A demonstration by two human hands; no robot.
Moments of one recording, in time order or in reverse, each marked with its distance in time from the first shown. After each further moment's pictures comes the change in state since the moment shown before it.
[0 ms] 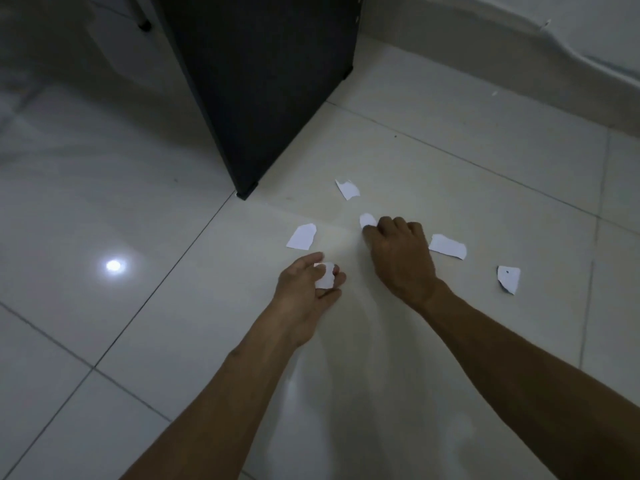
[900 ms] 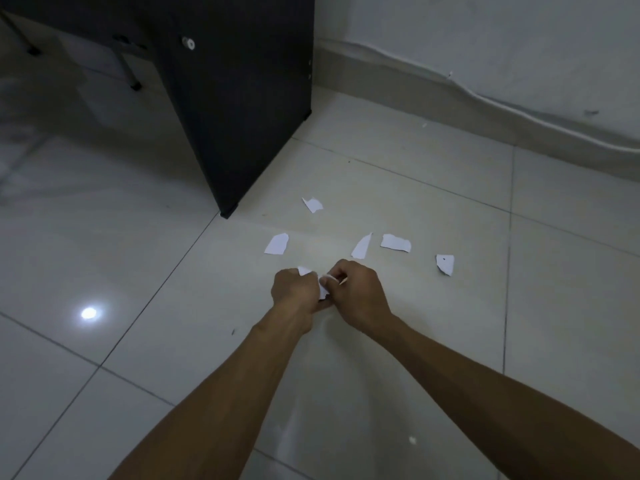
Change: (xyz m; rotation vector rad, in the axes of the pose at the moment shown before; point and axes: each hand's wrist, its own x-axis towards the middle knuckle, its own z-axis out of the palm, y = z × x) left_hand -0.059 -0.011 0.034 0.394 0.226 0.098; right_hand -0.067 -0.051 -0.091 0.968 -0.183 0.558
